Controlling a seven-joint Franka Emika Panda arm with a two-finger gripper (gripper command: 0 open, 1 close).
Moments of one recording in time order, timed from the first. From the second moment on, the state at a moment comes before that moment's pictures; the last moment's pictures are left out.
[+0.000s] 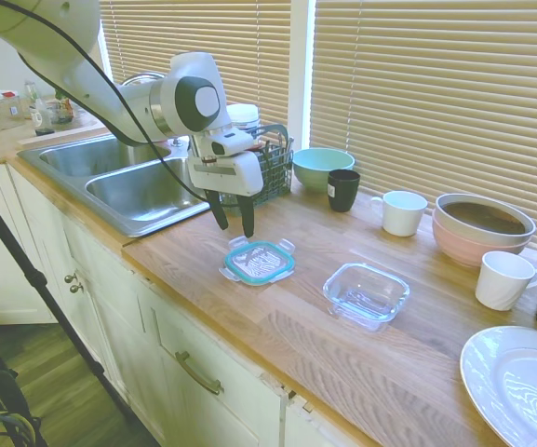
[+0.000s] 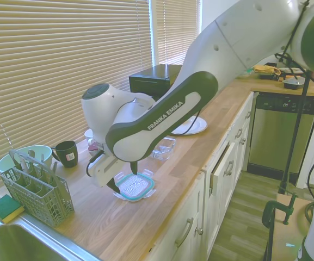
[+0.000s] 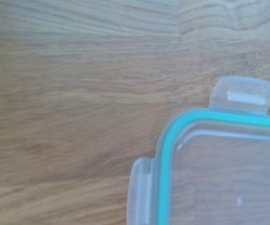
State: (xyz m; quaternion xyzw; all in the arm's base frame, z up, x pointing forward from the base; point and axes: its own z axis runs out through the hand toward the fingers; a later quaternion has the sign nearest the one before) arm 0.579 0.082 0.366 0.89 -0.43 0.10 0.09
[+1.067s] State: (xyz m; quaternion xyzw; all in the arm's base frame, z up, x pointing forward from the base) arm 0.621 0.098 0.321 0.87 -0.47 0.08 0.14
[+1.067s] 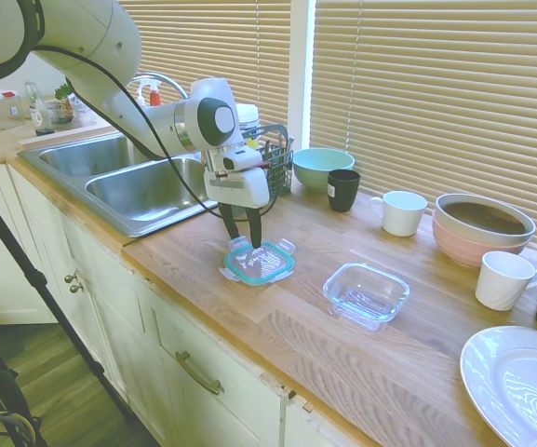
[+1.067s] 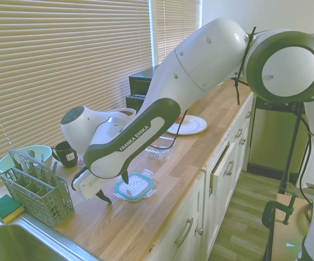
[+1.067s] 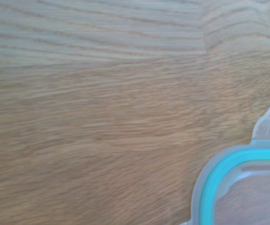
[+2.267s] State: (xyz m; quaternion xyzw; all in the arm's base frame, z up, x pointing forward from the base) arm 0.625 0.089 0.319 0.85 -0.49 0.06 0.18
